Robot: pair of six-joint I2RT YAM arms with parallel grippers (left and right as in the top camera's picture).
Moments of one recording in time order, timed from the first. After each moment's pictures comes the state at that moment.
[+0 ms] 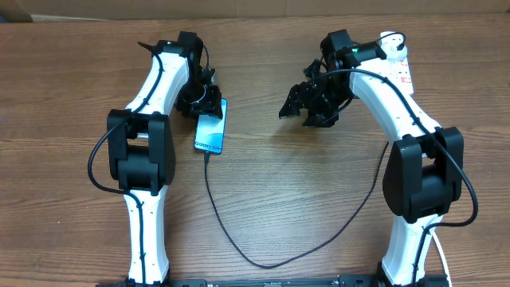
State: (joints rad) left arm -0.14 2.41 2.01 -1.21 0.22 -0.05; right arm 0.24 2.10 1.77 -1.17 -0.56 0.33
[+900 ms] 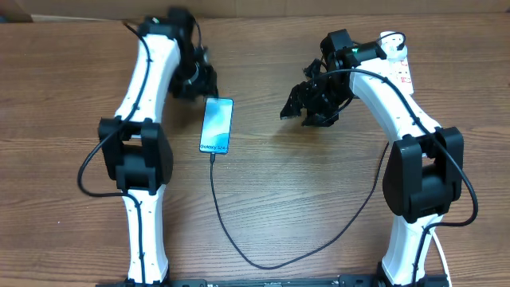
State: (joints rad) left arm -0.11 2.41 2.36 -1.46 0.22 -0.05; right arm 0.24 2.10 1.78 -1.18 -0.56 0.33
